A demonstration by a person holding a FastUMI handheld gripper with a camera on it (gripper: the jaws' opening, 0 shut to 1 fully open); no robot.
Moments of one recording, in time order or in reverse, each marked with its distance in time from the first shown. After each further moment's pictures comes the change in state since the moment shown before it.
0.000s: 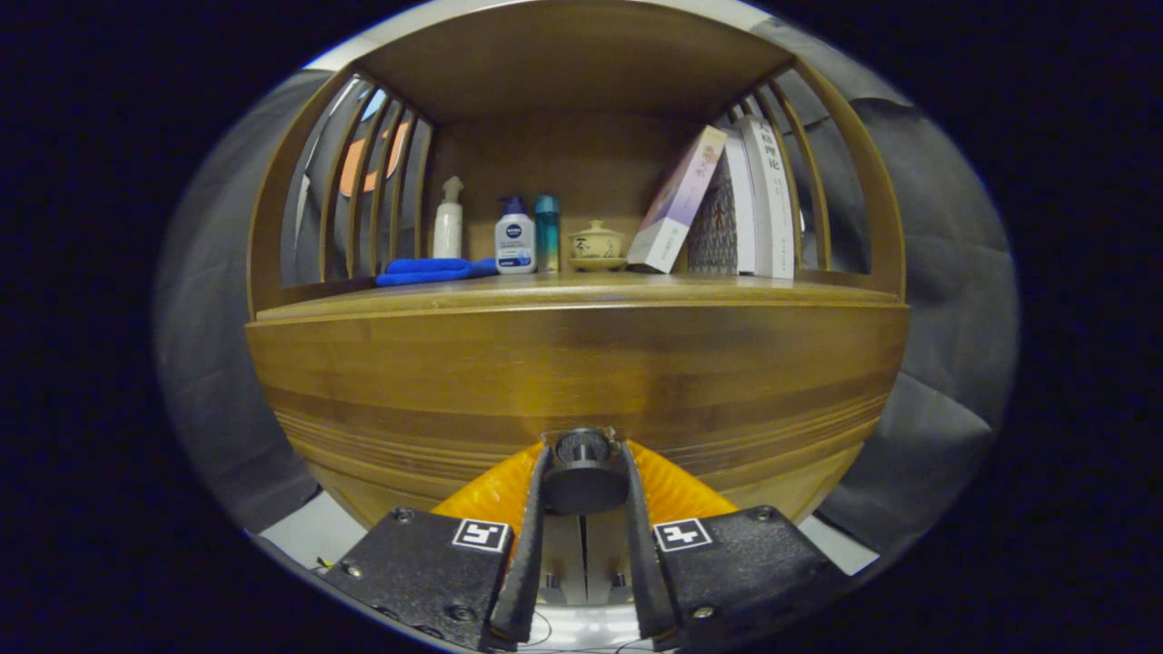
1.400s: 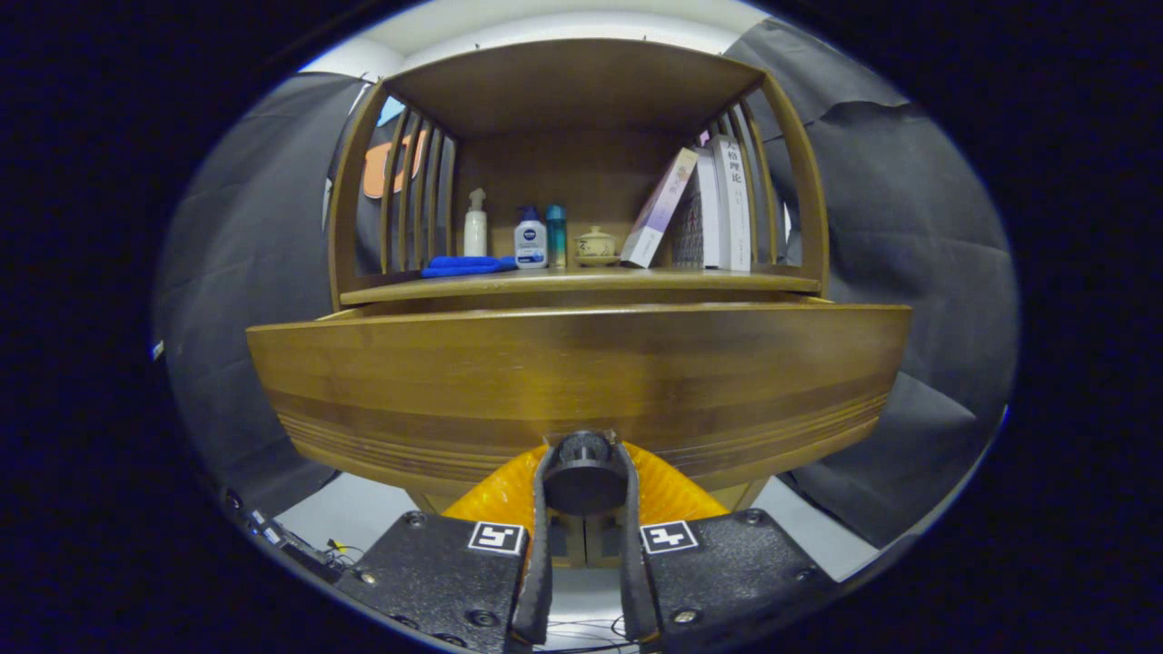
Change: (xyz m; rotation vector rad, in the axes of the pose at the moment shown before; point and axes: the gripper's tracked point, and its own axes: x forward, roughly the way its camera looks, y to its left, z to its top) arm -0.127 -0.008 -0.036 0.019 0.015 0.029
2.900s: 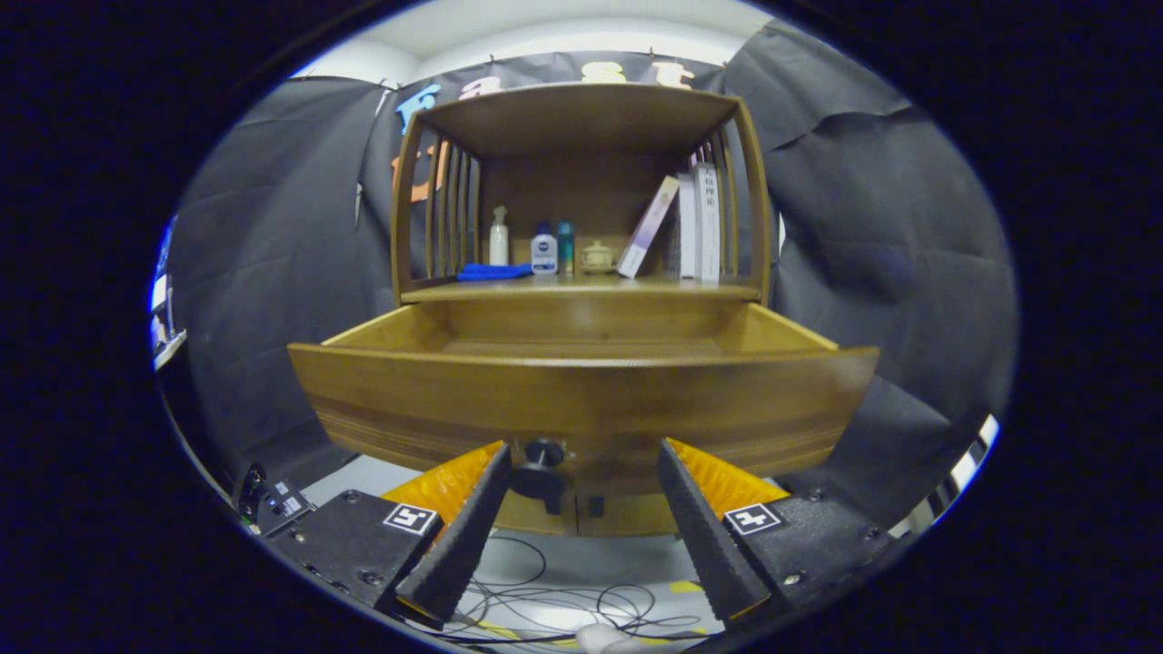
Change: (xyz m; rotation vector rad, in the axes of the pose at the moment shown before) arm -0.131 -0.033 0.016 -0.042 -0.005 0.044
